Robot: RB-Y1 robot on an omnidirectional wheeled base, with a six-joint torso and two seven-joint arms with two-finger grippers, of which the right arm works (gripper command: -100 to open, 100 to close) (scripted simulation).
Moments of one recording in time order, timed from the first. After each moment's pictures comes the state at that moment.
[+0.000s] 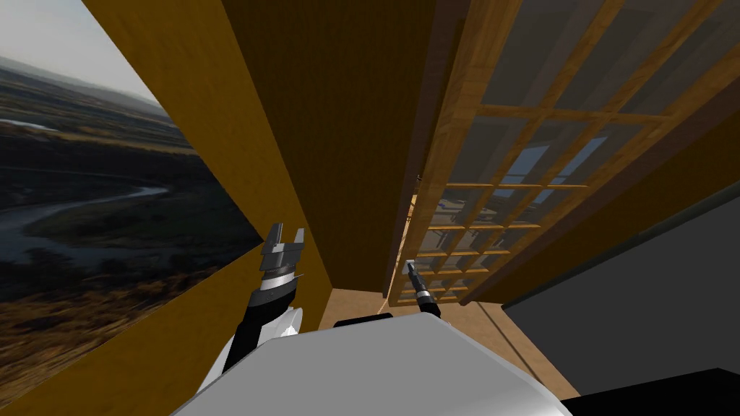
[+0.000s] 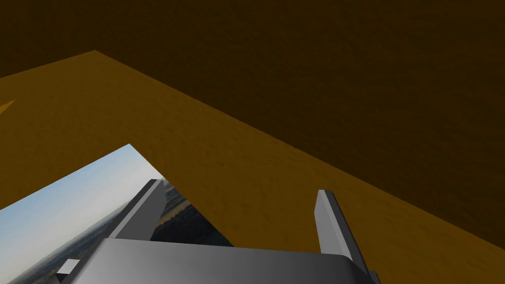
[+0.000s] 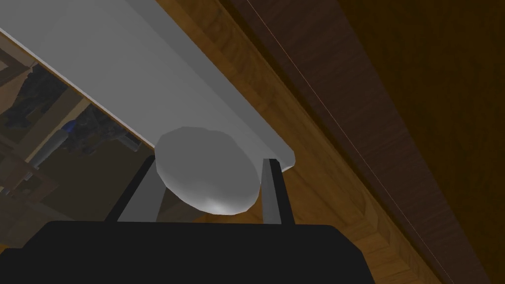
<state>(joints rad) 0.12 -0.06 -0.37 -0.83 0.36 -0.91 0.49</state>
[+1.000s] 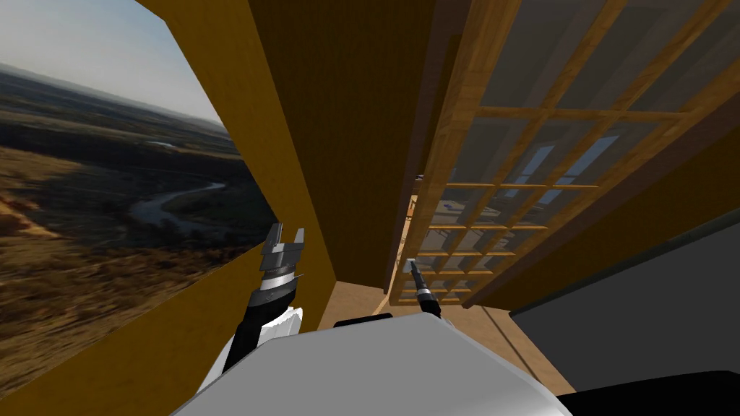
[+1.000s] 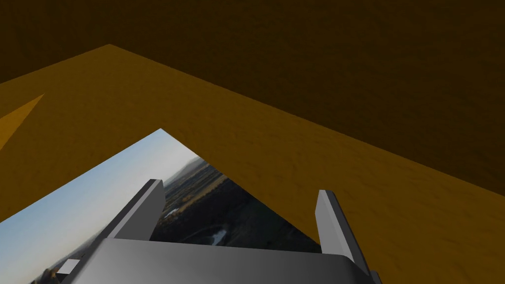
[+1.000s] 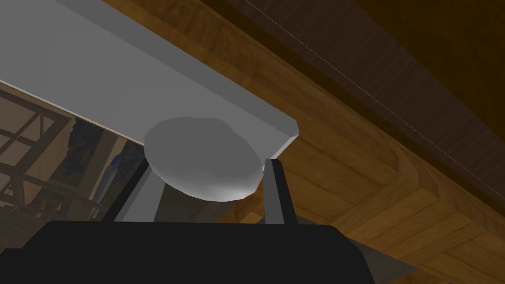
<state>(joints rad) 0.08 -0.09 -0.35 -0.78 0.25 -0.91 0.26</state>
